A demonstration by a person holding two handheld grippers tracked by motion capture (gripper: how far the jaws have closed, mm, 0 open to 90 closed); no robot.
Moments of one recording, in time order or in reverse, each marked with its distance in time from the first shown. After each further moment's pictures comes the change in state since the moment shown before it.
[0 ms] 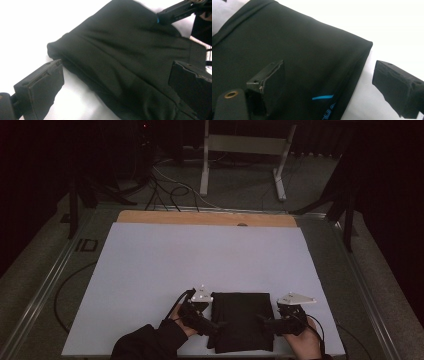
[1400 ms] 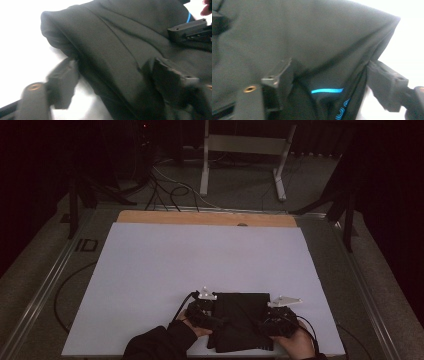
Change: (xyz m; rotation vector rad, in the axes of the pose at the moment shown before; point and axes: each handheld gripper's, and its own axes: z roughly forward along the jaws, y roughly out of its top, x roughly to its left) left arm 0.007 -0.008 0.034 0.039 0.021 -0.176; right arm 0.009 -0.010 0.025 0.123 0.004 -0.002
